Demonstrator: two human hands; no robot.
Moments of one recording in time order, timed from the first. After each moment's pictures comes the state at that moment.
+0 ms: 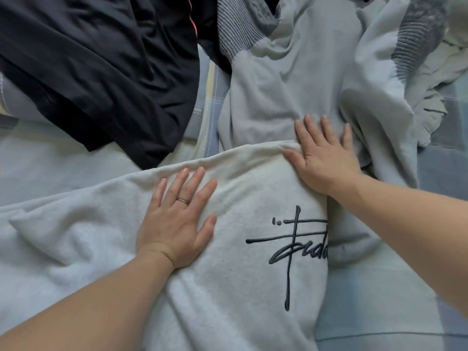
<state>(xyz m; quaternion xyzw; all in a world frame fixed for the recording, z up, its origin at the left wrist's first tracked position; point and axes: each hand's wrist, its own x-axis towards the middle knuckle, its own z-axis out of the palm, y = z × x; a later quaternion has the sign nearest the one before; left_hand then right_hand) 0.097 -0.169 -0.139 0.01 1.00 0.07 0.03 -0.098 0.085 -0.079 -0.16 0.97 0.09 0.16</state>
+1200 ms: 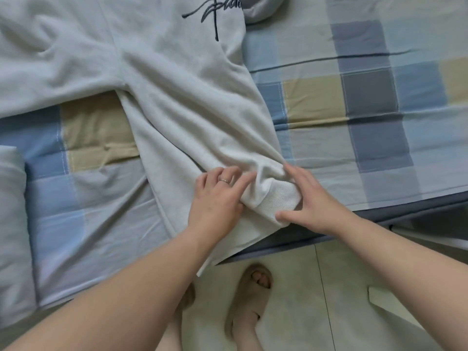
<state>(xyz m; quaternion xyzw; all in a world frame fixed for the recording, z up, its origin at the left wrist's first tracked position) 0.492 -0.003 -0.058 0.17 0.96 0.20 0.10 0.487 0.234 -0.015 0.03 0.89 -0.28 0.36</state>
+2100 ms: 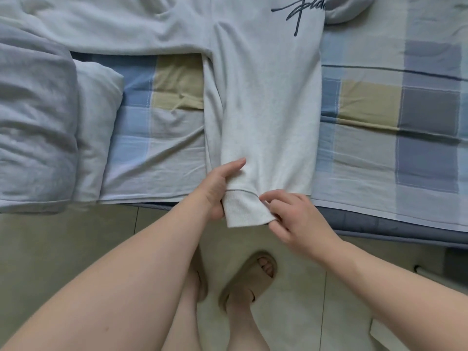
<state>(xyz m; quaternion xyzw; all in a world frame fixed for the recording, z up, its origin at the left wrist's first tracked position) 0.555 -0.043 0.000 -0.46 0.36 0.74 0.33 0.570 0.164 -0.001 -0.33 0.88 -0.26 0.21</state>
